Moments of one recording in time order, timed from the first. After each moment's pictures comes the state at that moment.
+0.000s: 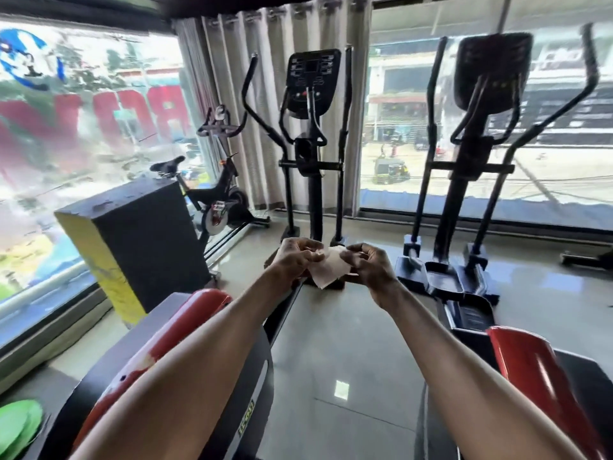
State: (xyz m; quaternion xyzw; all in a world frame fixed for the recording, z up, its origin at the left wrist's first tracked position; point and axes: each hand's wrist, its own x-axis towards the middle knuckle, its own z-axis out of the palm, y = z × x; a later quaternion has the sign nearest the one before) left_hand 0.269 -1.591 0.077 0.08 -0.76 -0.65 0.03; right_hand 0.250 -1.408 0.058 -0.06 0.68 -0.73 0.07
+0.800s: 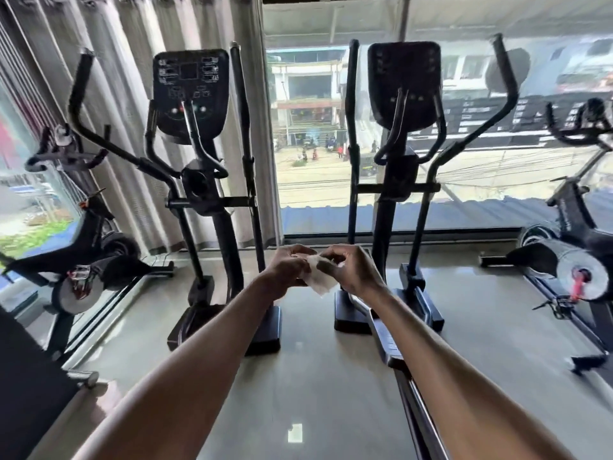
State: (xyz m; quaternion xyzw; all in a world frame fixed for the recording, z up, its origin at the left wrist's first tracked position) left_hand -0.229 -1.492 0.079 -0.03 -0.71 -0.69 -0.13; right_hand -0.210 -1.318 0.067 -0.13 0.87 -0.43 -0.19
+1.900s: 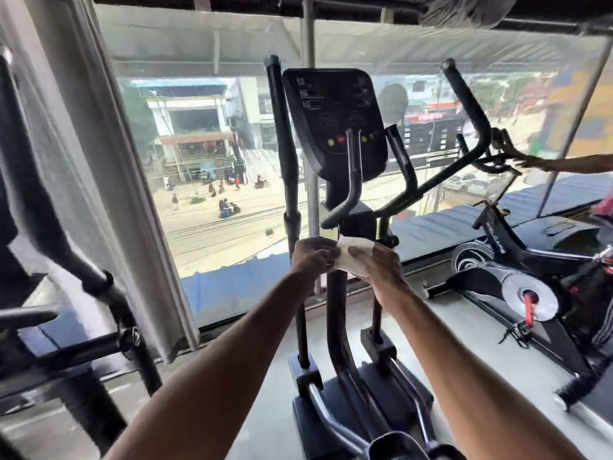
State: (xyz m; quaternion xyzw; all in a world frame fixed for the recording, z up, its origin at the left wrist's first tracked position) left_hand -0.812 -1.267 0.120 -0.17 -0.69 -0.69 -0.14; right_hand -0.741 -1.138 0.089 0.21 0.67 -0.65 -0.29
